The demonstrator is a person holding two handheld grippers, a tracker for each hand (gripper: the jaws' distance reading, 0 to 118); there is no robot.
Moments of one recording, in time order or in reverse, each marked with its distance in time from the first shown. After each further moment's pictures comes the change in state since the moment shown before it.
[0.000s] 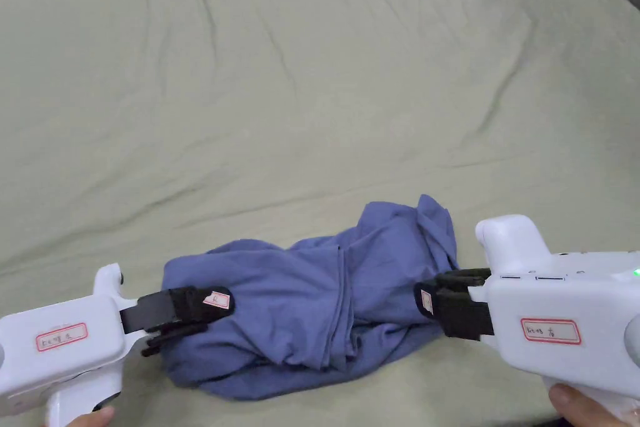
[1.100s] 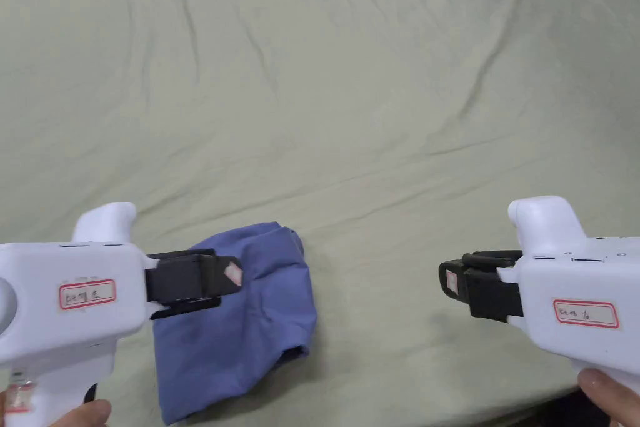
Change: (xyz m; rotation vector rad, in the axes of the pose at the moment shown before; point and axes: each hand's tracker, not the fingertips) left arm 0.170 -0.007 0.011 0.015 0.601 -0.411; right arm 0.052 -0.017 0.030 0.072 0.007 -0.086
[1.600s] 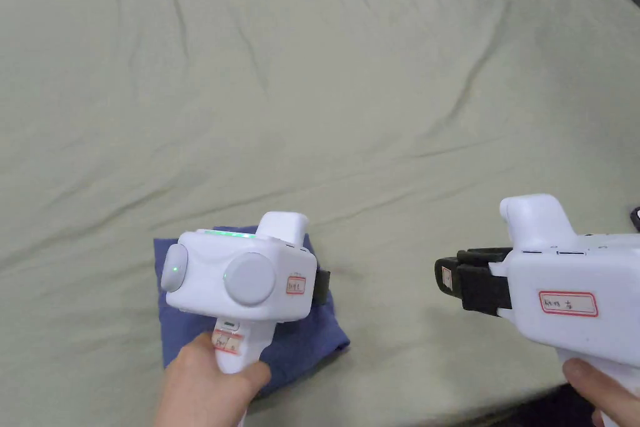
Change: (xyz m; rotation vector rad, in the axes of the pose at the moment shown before) left arm 0.100 -0.018 -0.163 -0.172 -0.040 -0.279; right arm 0.005 0.005 -0.004 -0.022 -0.050 0.000
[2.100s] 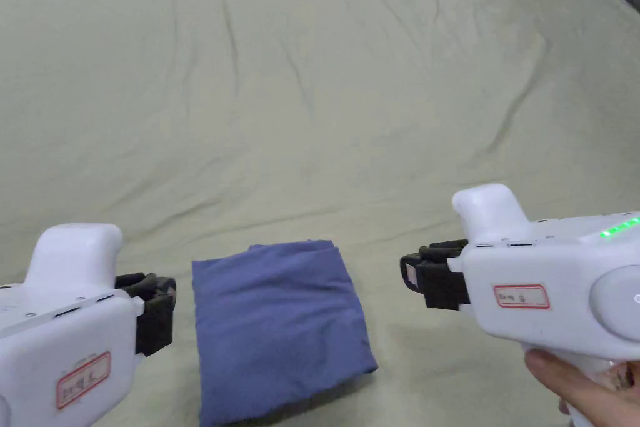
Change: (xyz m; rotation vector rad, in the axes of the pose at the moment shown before) left arm -0.071 -0.091 0.232 0.307 0.304 0.145; right arm -0.092 0.045 -0.021 -0.001 0.099 0.223
